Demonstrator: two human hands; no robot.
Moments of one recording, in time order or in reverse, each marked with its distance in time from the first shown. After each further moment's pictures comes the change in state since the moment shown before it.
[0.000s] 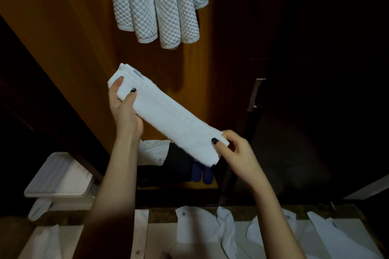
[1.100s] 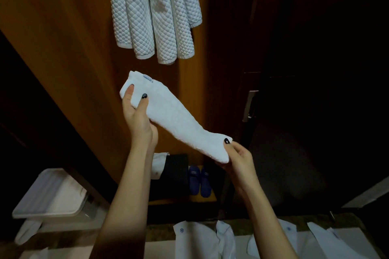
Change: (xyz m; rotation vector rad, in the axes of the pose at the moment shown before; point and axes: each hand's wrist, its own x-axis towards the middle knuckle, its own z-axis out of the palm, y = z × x) left_hand -0.021 0.001 0.037 -0.090 -0.027 0.001; right_hand 0.004 0.015 0.006 0.465 0.280 0.270
